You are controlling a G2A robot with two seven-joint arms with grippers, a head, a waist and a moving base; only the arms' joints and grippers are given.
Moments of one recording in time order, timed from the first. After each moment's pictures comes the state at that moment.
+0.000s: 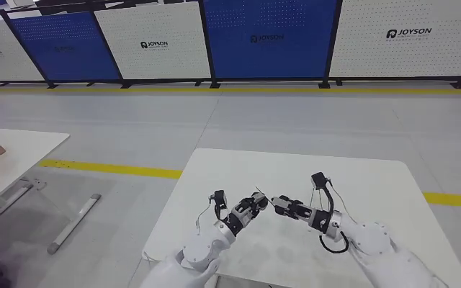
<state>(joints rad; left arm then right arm) 1.43 -1.15 -1.02 -1.64 -0.51 -0.15 -0.09 -1.03 -1.11 0.85 -1.37 0.26 -0.33 0.71</state>
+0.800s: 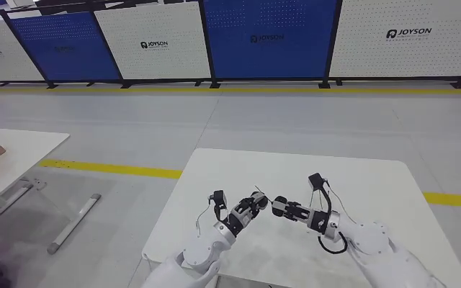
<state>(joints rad) 1.45 -1.17 -1.03 -1.65 -0.48 -0.18 -0.08 -1.04 -1.13 0.87 -1.37 0.24 -0.32 0.75</state>
